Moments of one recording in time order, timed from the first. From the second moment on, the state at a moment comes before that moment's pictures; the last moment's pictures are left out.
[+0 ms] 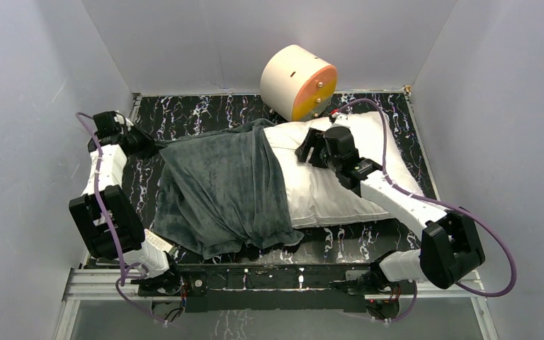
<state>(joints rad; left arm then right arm) 0.37 1.57 1.21 -0.47 0.47 -0.55 0.56 1.34 0.91 -0.11 0.13 0.59</state>
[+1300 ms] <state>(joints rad) 0.25 0.69 0.70 -0.93 0.53 -0.63 0.53 1.39 1.07 -0.30 0.09 0.69</state>
